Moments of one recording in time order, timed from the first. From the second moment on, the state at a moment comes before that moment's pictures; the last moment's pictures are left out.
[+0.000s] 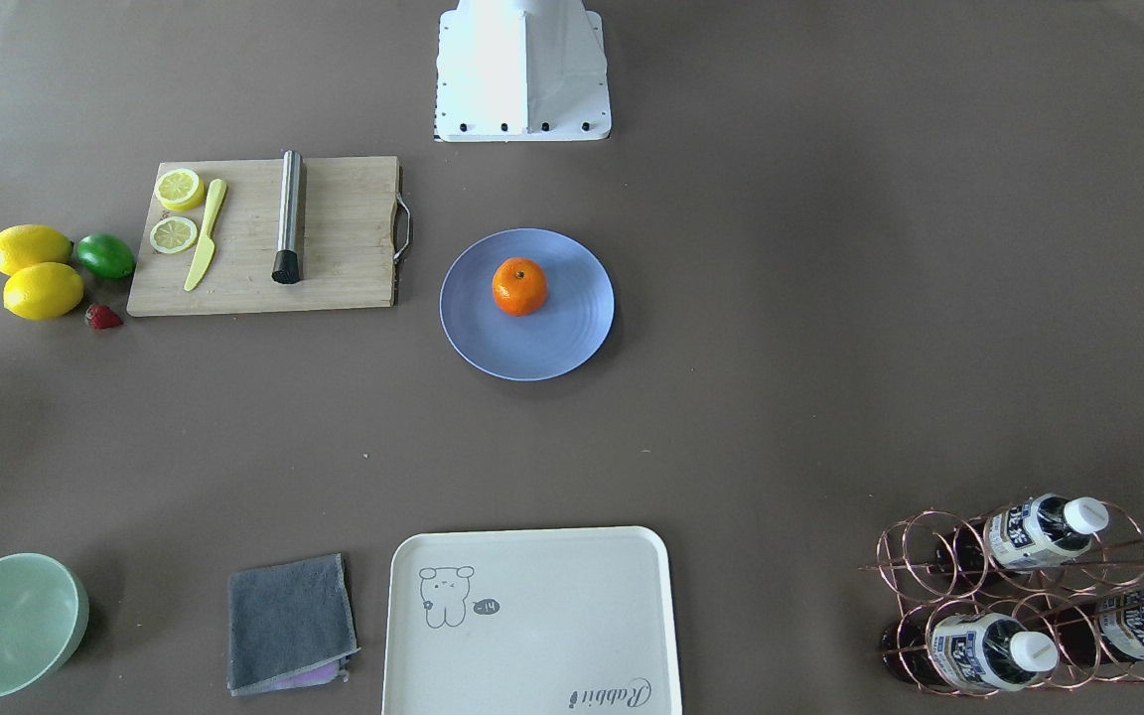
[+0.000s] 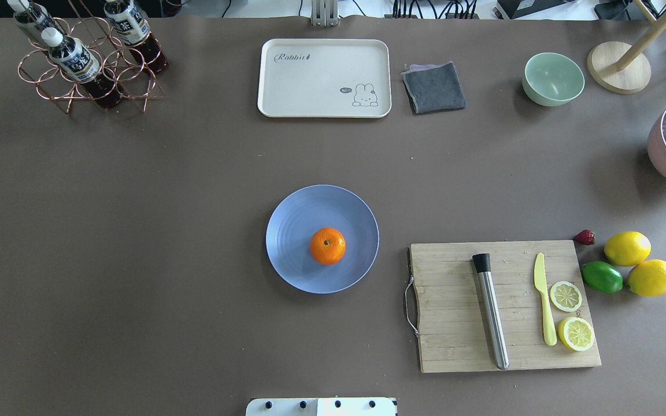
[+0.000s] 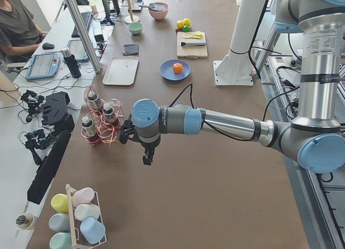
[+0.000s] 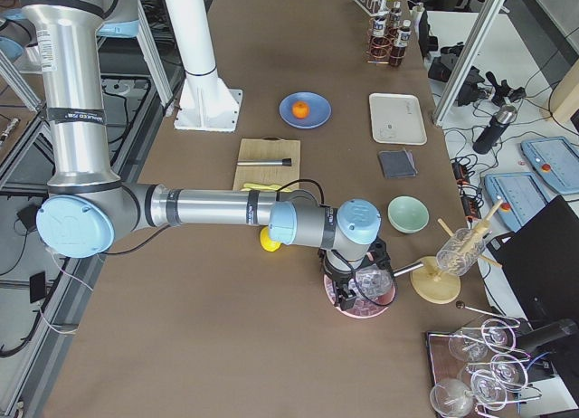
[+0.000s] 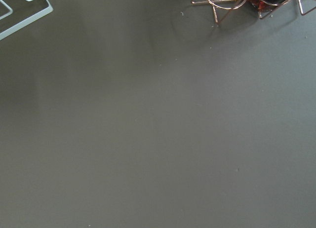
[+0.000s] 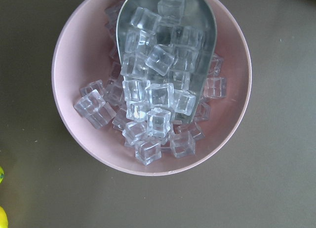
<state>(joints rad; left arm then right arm) -1.63 -1.55 -1.82 -1.33 -2.40 0.18 1.58 -1.52 1.54 -1.67 2.30 -0.45</state>
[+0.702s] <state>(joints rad) -1.64 -1.55 -1.85 -1.31 -2.32 0.19 1.60 -1.52 1.56 -1.67 2.30 -0.45</state>
